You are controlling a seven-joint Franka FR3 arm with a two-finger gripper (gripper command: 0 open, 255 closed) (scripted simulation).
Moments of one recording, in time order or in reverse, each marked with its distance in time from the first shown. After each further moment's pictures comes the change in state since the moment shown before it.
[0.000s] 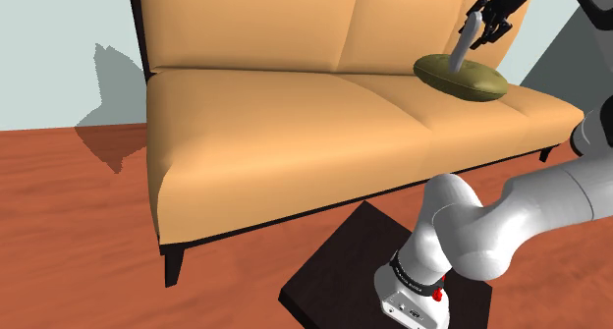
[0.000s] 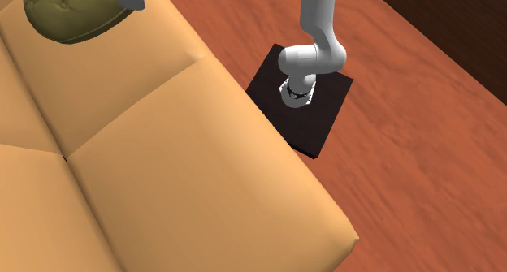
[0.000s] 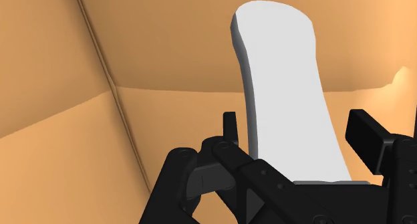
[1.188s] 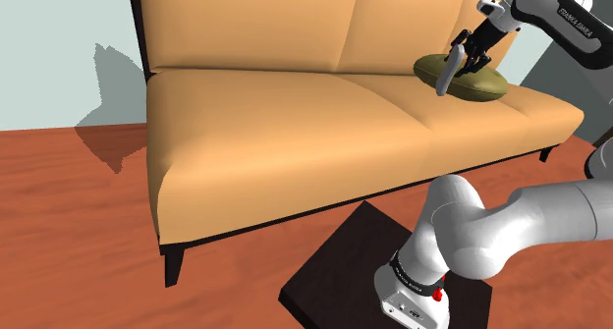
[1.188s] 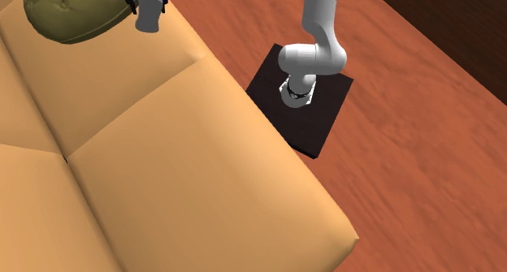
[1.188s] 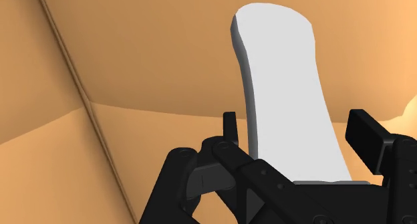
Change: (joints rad) arm -0.122 -0.165 0.007 -0.351 -0.075 0.183 0.058
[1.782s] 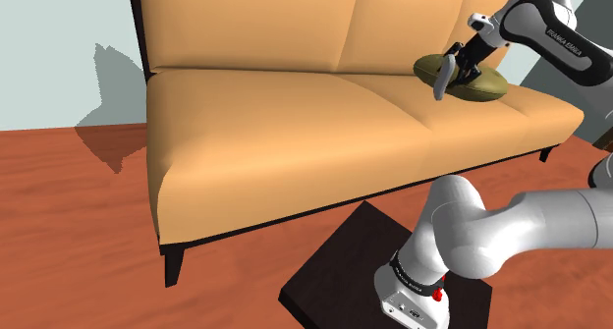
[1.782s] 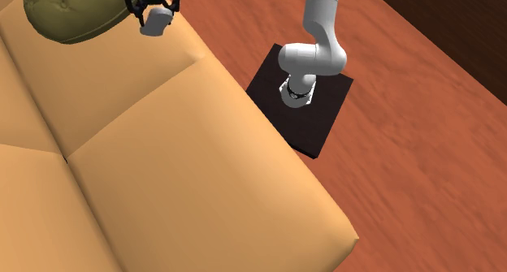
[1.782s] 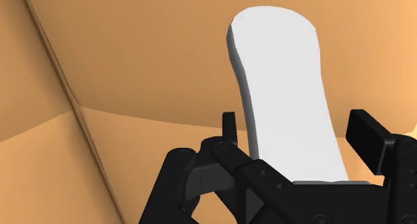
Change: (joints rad) arm -0.045 -0.063 -0.016 -0.144 -0.039 0.090 0.022
